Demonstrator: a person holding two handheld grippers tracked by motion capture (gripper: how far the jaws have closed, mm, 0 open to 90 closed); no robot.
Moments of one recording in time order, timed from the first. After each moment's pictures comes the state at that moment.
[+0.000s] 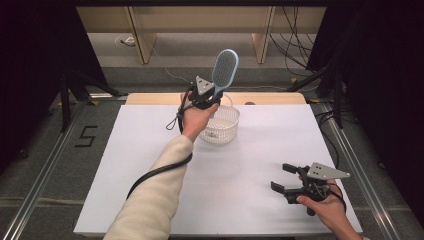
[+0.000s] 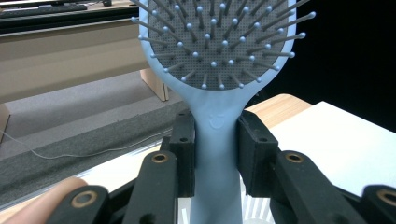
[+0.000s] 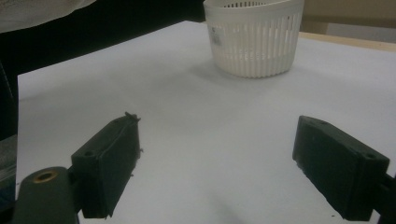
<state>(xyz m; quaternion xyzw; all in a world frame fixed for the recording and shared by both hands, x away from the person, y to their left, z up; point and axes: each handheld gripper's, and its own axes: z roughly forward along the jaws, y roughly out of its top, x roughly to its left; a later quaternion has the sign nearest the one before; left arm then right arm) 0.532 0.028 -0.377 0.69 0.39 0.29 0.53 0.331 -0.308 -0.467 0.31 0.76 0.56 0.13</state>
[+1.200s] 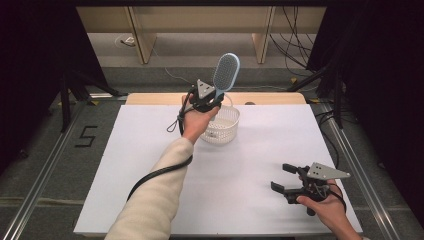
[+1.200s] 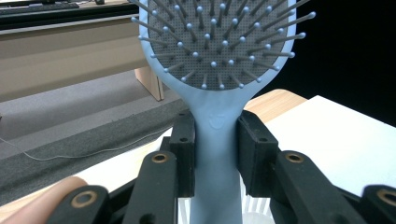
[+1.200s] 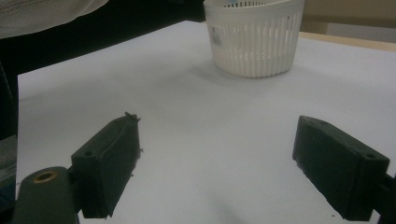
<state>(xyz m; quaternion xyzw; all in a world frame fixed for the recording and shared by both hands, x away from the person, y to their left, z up) 0.532 0.027 -0.388 0.70 0.39 0.29 0.53 0.331 -0.308 -0.467 0.31 0.76 0.56 0.13</state>
